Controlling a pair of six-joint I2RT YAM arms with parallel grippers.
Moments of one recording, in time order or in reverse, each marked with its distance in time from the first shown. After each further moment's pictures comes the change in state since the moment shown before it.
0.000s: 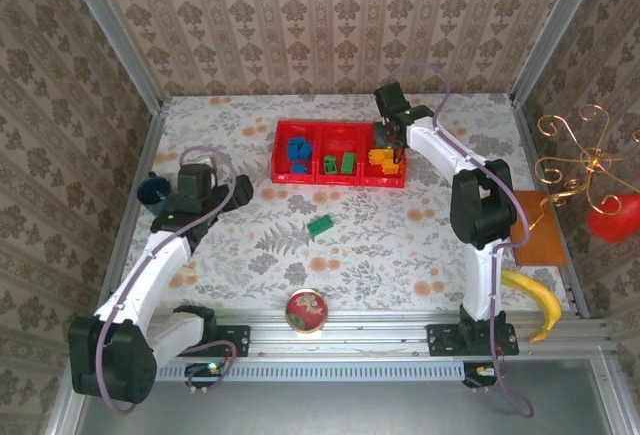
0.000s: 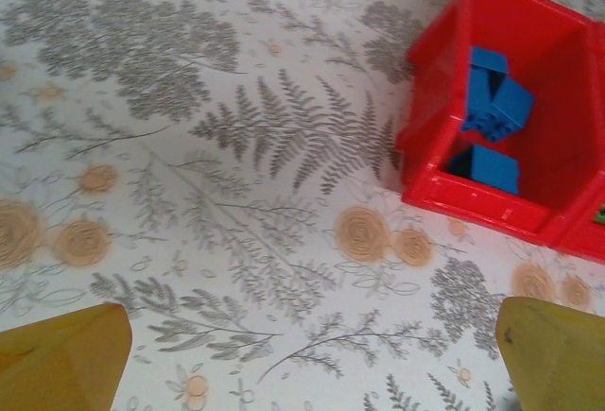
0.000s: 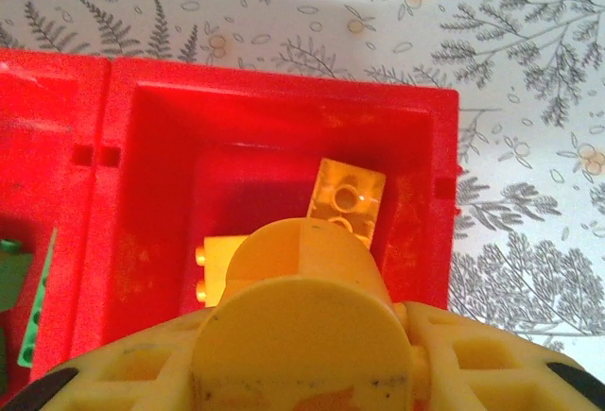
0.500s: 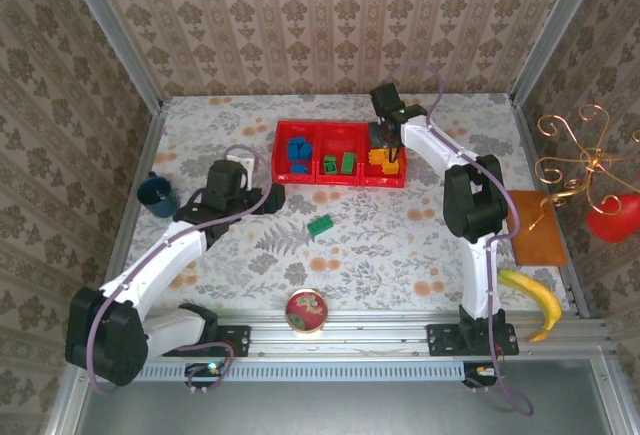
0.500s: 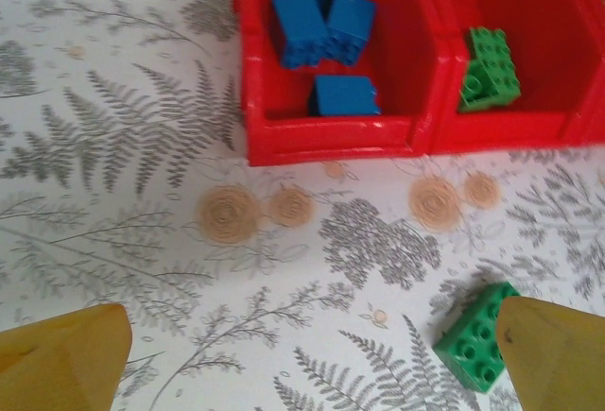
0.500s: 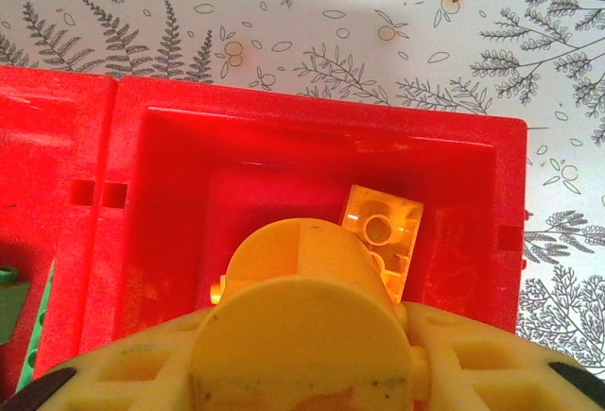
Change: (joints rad) left arm -0.210 0.106 0.043 0.046 0.052 0.169; right arm -0.002 0.072 0.055 -0.001 -0.015 -0.003
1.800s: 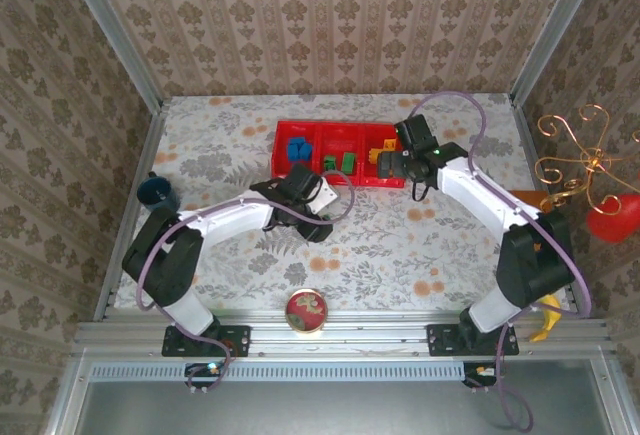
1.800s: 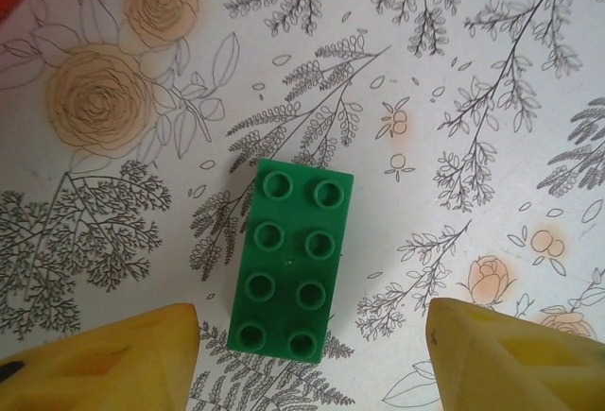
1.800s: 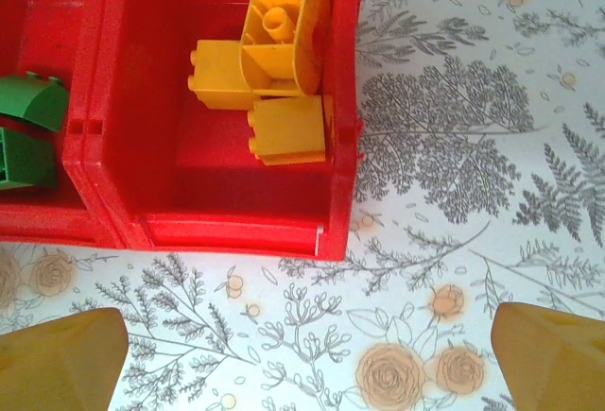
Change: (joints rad) left arm -0.319 0.502 0.273 -0.179 0.101 0.400; right arm 0.042 -0.604 -0.614 0.060 0.011 0.116
